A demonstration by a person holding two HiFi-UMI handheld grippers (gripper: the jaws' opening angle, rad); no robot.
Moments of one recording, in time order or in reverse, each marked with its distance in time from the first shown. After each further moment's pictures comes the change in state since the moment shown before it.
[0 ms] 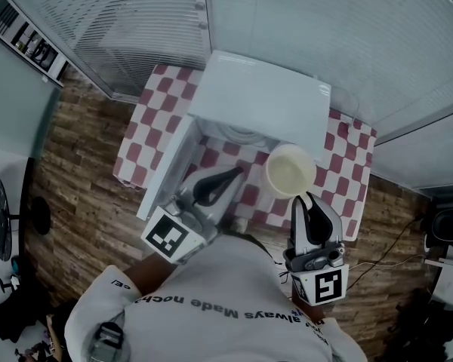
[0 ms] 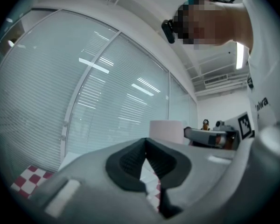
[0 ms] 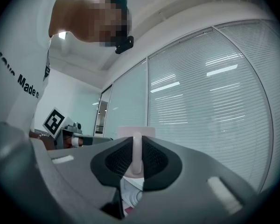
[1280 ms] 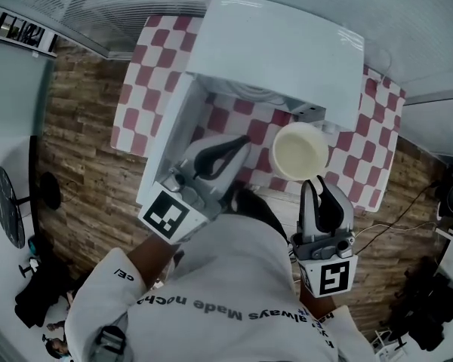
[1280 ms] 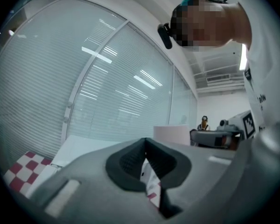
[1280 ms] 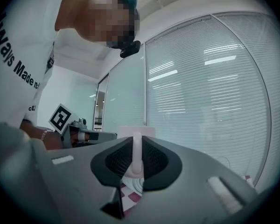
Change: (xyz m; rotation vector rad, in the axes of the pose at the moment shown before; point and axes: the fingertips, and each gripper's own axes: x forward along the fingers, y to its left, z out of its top) left arm 0.009 0.063 -0.085 -0.066 0.083 -0.020; right arm 0.028 0.007 -0.102 0.038 0.137 -0.027
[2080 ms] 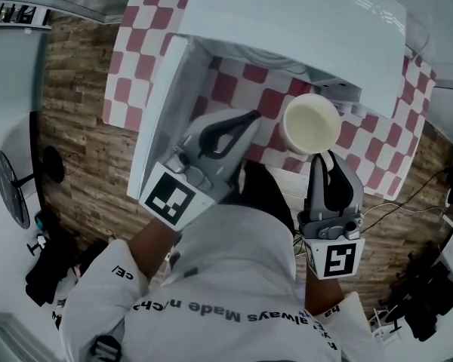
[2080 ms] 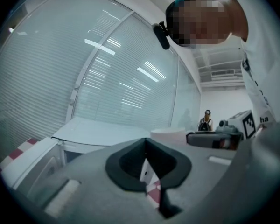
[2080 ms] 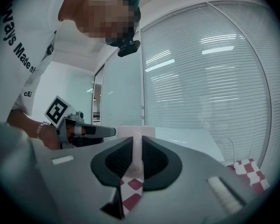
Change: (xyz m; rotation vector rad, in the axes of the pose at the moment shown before) left arm 0.014 0.043 -0.094 -0.017 0.088 0.028; right arm 0.034 -0.014 -0.109 0.038 0.082 -0.021
